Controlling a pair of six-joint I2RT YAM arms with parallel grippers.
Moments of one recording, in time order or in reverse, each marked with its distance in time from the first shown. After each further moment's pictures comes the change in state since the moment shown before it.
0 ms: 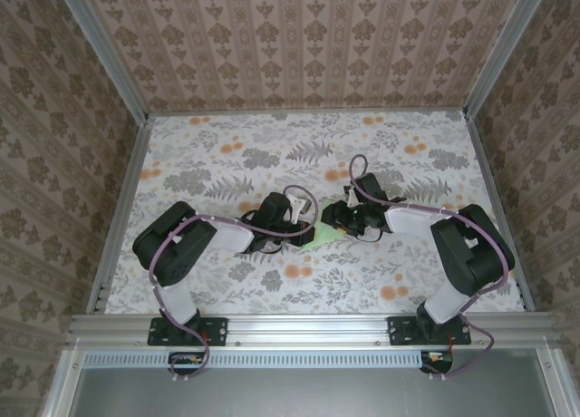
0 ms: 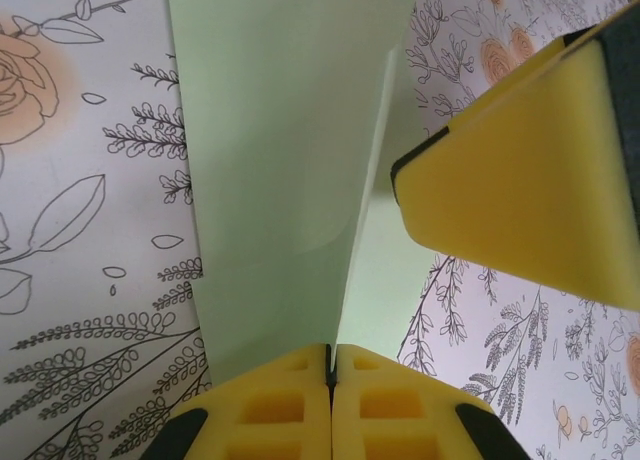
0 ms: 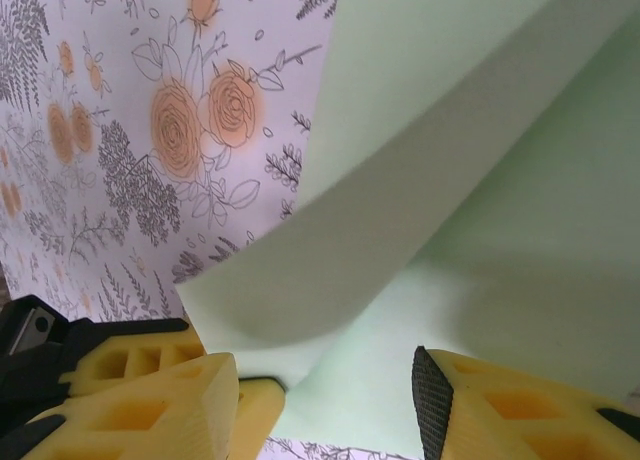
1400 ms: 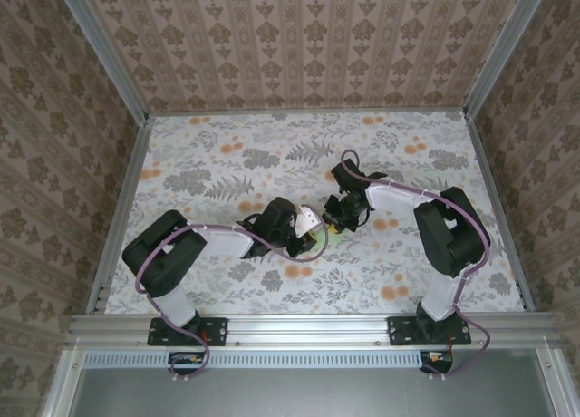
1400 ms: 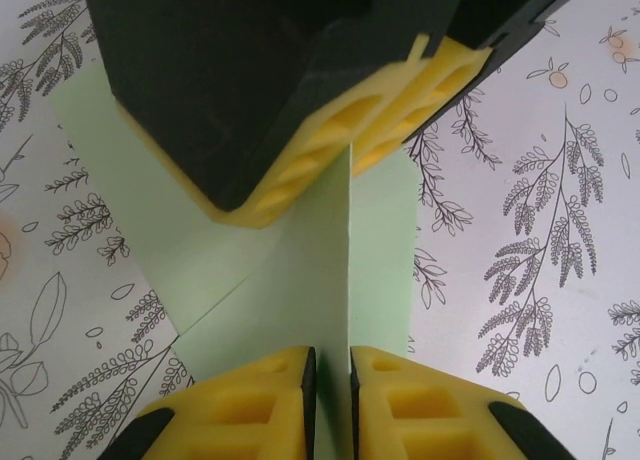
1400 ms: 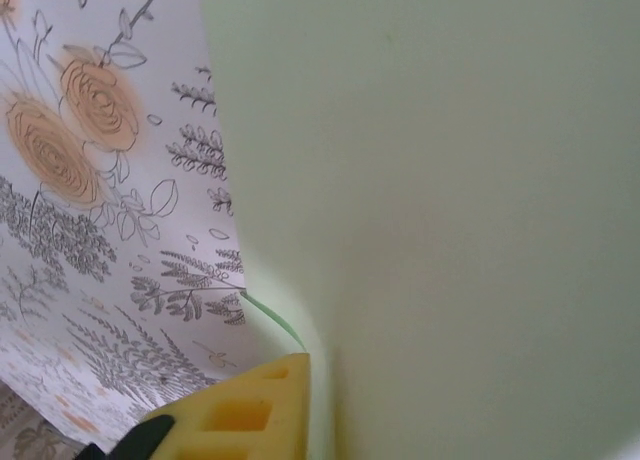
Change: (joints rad) left arm -0.072 -0.092 -0.009 -0.127 -0.117 0.636; right arm 0.048 0.169 0.326 -0.475 0.032 0.214
